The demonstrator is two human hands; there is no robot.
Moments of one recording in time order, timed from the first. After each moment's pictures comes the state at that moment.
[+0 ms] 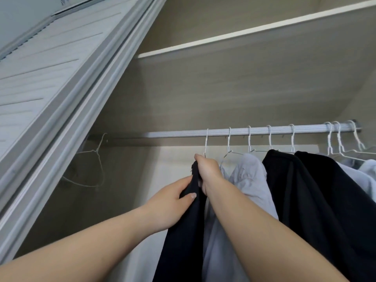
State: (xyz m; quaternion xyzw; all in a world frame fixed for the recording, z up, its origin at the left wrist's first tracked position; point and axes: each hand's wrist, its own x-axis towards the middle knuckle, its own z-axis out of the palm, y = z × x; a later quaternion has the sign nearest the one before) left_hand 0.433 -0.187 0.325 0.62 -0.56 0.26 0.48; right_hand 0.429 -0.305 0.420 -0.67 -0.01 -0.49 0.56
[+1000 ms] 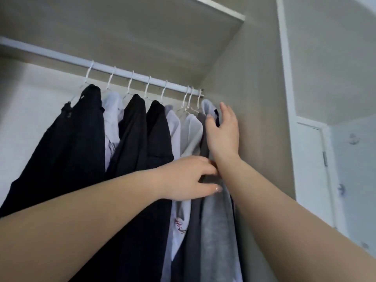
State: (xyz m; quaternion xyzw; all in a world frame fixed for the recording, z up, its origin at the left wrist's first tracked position) left_hand 0.169 -0.276 0.277 0.44 -0.83 0.24 0.25; right_hand 0.075 -0.357 0.336 -0.64 0.20 -0.74 0.01
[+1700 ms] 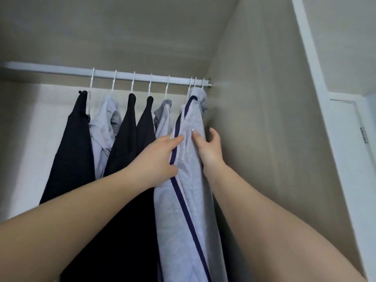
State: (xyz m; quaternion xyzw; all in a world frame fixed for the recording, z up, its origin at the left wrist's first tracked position) left_hand 0.234 -0.303 0.279 0.57 -0.68 0.29 0.37; right_hand 0.138 -0.440 0.297 -0.61 0.12 -0.68 0.39
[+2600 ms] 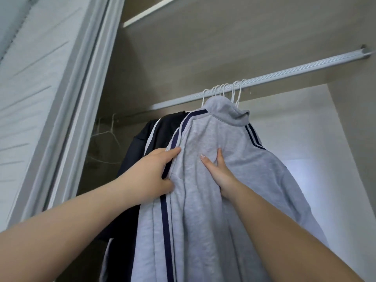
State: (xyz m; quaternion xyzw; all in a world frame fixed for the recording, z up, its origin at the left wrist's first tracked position) left_hand 0.423 -0.123 0.288 0.75 -0.49 0.38 0.26; right_hand 0.438 -0.367 0.305 -0.73 -0.07 -0.42 0.54
